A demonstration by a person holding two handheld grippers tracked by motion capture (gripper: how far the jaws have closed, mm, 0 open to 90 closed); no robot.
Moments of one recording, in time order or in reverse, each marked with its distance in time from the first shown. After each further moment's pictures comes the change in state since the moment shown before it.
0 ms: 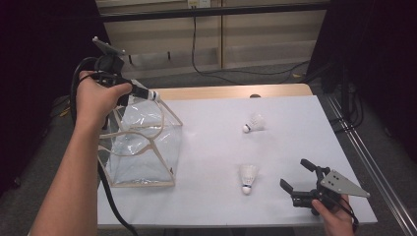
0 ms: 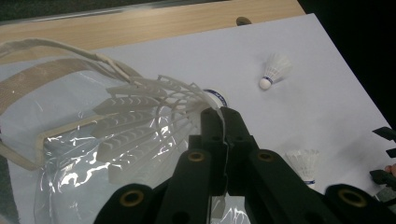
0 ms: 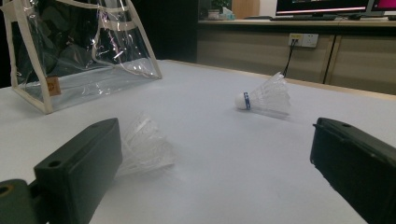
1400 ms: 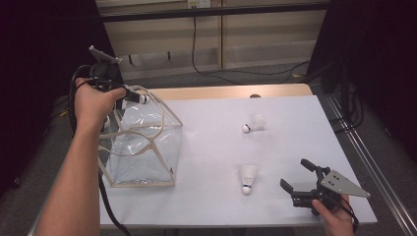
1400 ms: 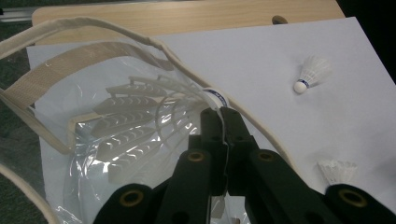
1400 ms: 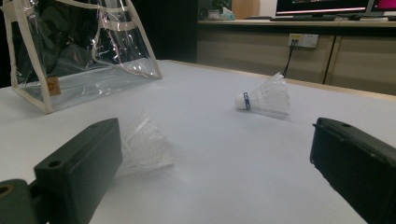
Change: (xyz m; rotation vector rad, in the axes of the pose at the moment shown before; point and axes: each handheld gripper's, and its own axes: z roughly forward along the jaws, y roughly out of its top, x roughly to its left) left arm 0.033 -0.009 0.014 0.007 0.084 -0.065; right arm 0.000 0.000 0.000 -0.001 0.000 -0.001
